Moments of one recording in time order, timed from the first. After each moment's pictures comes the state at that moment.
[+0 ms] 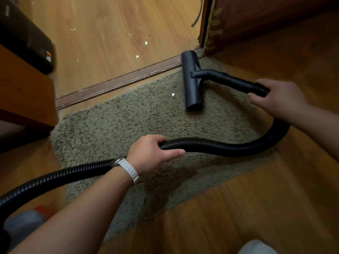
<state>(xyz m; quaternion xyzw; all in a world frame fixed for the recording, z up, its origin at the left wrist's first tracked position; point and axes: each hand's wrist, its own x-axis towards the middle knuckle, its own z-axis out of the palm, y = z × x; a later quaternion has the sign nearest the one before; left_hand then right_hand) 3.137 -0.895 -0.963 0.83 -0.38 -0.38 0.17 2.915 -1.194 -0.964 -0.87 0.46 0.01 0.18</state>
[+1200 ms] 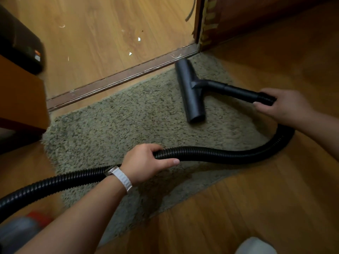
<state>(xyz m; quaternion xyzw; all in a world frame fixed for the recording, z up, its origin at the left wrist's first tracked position) 3.134 -0.886 -0.972 0.82 -0.39 -0.40 0.11 2.883 -1.188 -0.968 -0.83 0.48 0.05 0.26</state>
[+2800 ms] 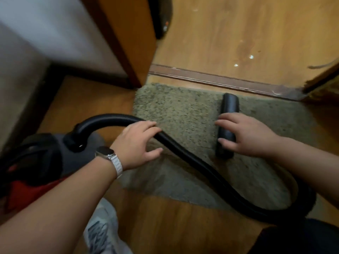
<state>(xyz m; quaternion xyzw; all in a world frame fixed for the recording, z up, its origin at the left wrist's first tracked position) 3.207 -0.715 -0.905 0.91 -0.38 -0.15 0.07 3.122 -1.048 -0.905 -0.98 -0.11 0.15 0.11</state>
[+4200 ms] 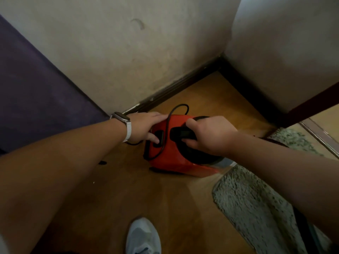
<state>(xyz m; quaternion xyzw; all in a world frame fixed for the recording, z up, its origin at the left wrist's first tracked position) 3.225 -0.284 -0.898 0.94 -0.10 -0.30 0.10 3.265 -0.539 -0.842 -0.86 -0.49 0.14 -0.03</state>
